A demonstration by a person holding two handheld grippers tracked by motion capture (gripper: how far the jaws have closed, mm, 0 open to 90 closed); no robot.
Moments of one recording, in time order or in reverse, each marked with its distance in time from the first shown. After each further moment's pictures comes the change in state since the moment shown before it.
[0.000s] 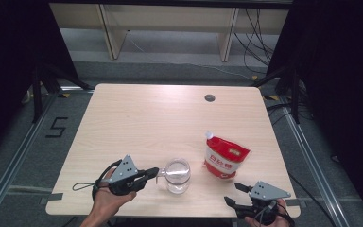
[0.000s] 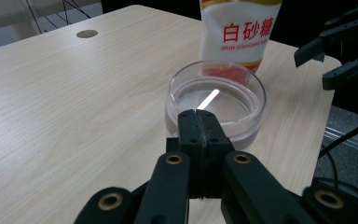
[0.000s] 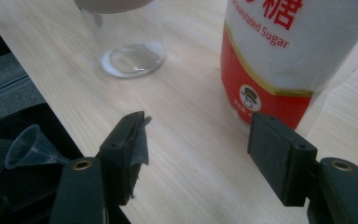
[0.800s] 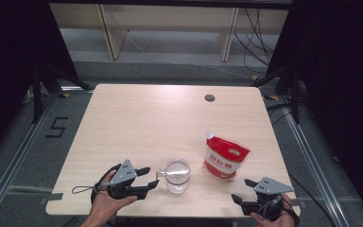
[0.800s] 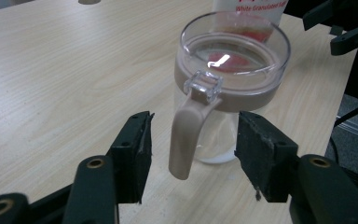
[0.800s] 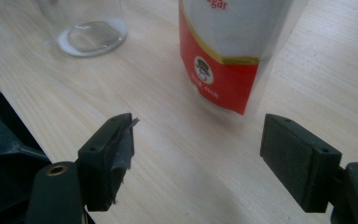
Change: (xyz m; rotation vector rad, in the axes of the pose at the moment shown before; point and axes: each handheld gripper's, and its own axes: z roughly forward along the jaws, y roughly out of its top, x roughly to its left) left arm 0.005 -0.021 0.002 0.066 0.014 -0.021; right arm -0.024 -0.008 -0.002 0.057 -0.082 0.007
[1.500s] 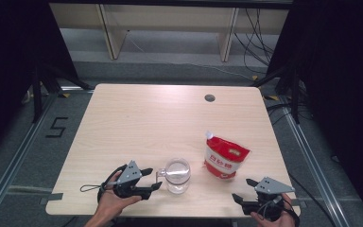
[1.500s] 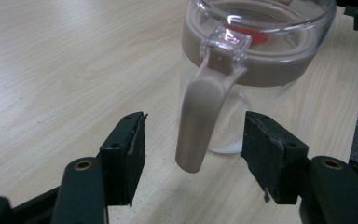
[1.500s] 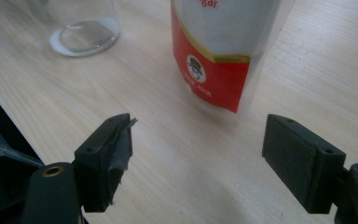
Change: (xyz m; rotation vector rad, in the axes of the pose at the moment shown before) left arm 0.008 -0.017 0.022 0.028 -0.002 0.002; right arm -0.001 -0.001 0.000 0.007 -0.009 0.011
